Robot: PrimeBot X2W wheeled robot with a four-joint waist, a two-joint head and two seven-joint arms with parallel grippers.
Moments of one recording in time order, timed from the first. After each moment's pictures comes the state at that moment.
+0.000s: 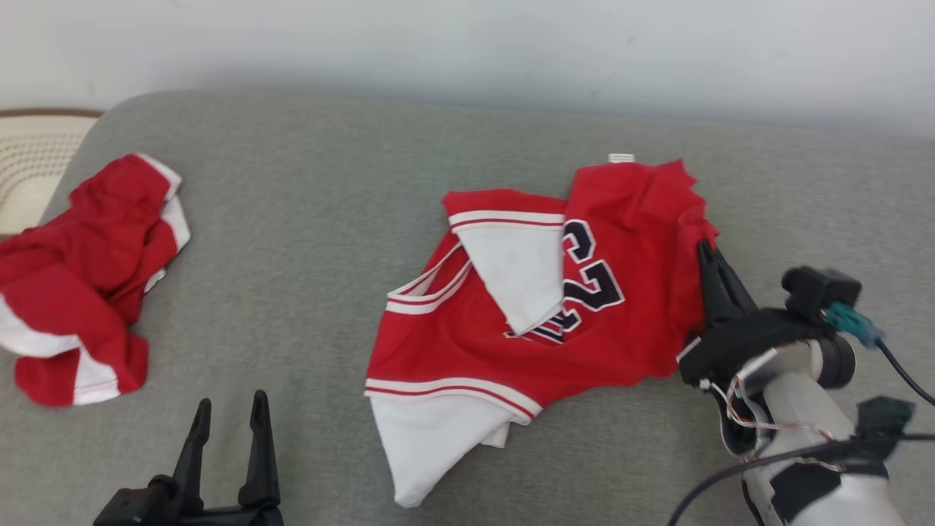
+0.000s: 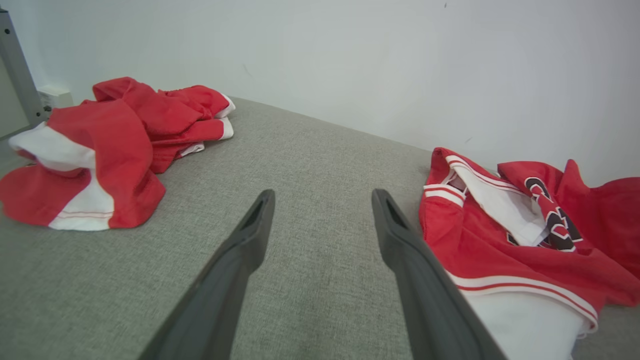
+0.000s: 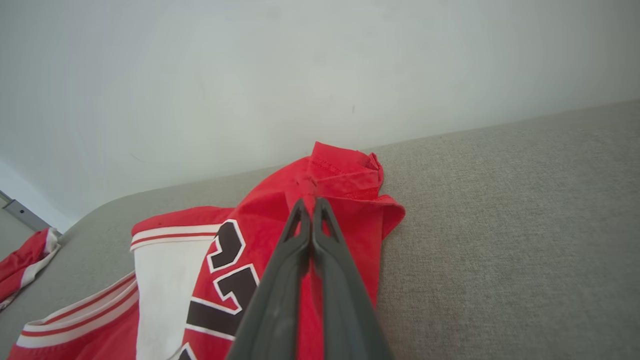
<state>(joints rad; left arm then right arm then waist) -0.10 0.05 -0.03 0.07 -0.28 0.03 -0.26 -0.61 -0.20 0.31 0.67 0.49 0.13 -0.25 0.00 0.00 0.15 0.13</state>
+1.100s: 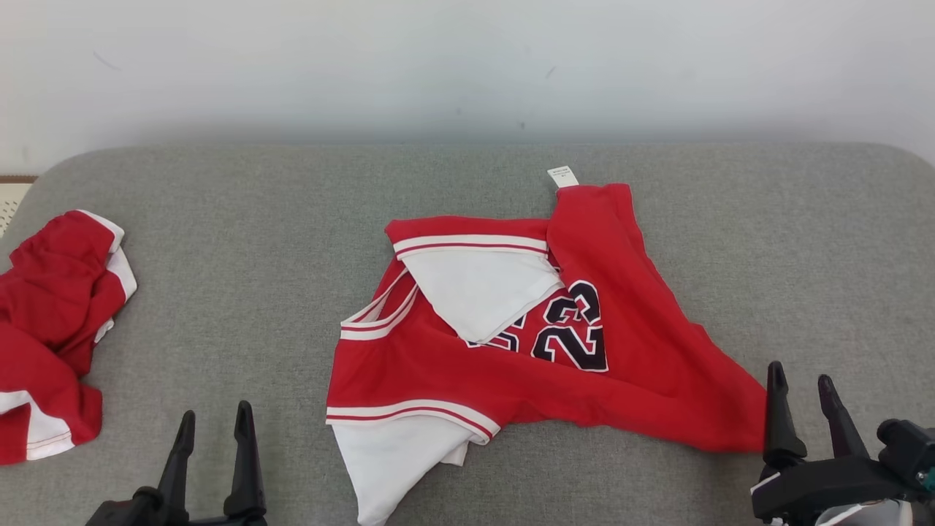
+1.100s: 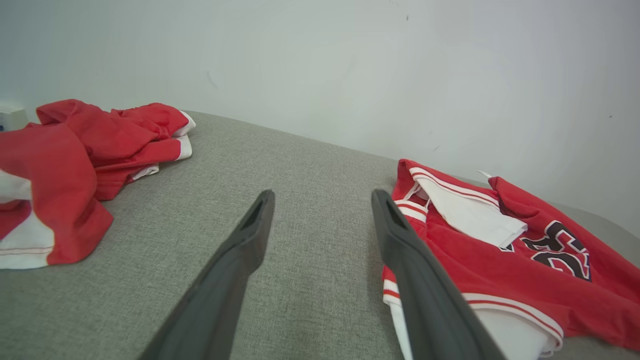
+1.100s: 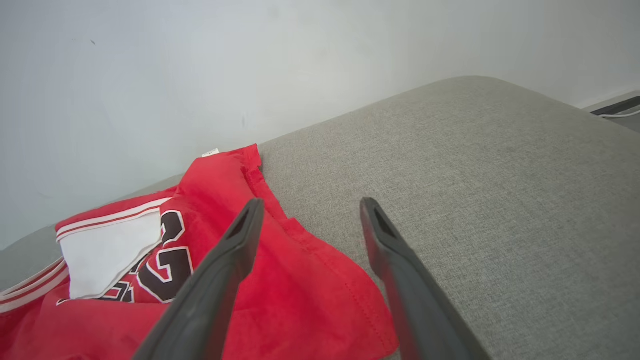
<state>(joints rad) -0.08 0.05 0.00 0.07 -0.27 0.02 -0.26 -0.08 -0.05 -0.07 0.09 0.30 0.13 -0.07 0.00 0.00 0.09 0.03</state>
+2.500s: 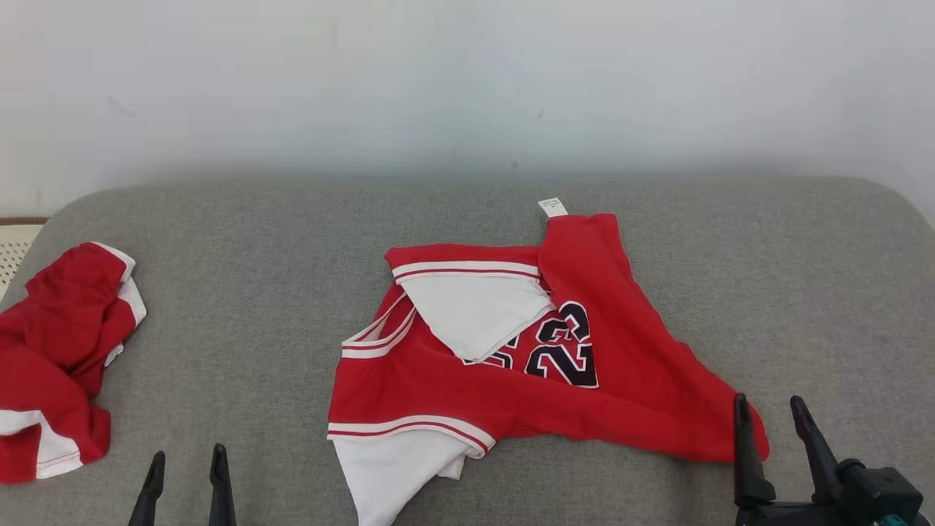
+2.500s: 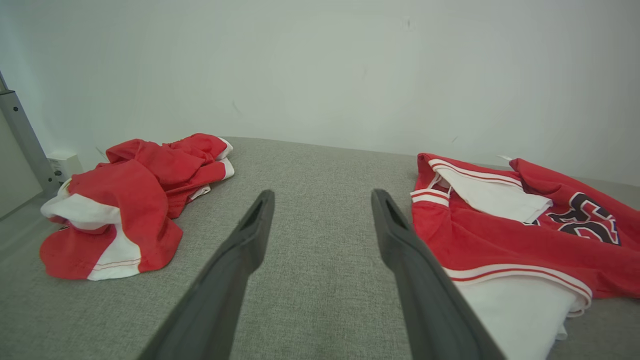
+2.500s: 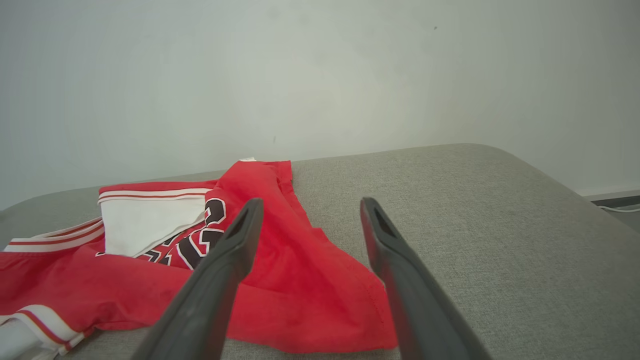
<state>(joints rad) 0.02 0.05 0.09 0.03 -0.11 0.01 -0.26 0.03 -0.07 0.05 0.03 0.12 0.13 -0.21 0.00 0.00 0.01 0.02</state>
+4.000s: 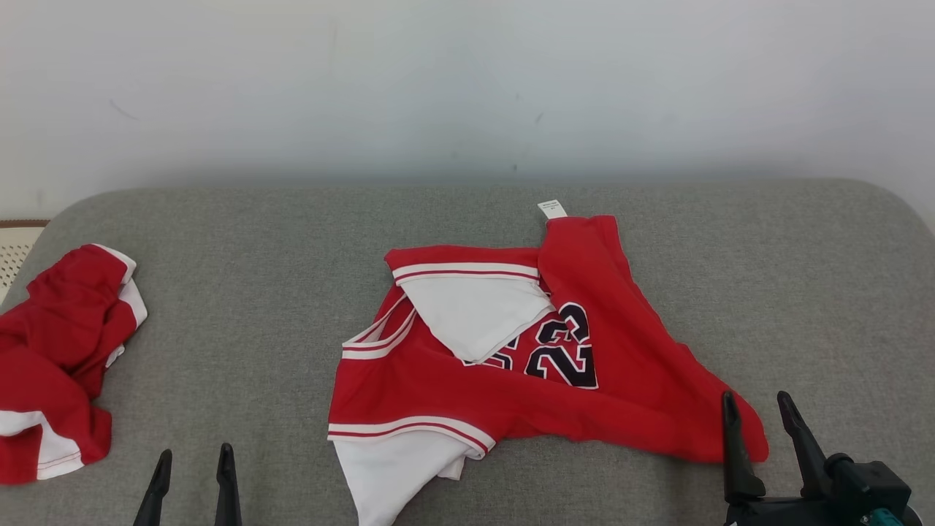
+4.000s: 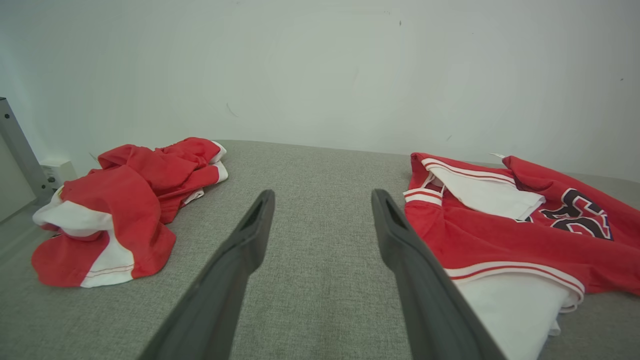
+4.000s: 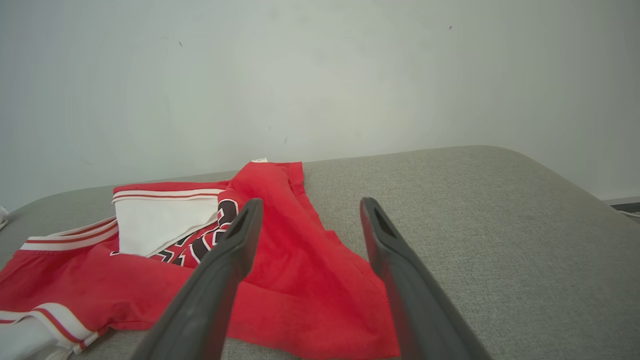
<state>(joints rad) 0.02 0.05 0.08 0.03 -0.10 0.00 -0.26 0.01 -0.09 0.08 0.06 0.14 0.13 -0.22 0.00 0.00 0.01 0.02</state>
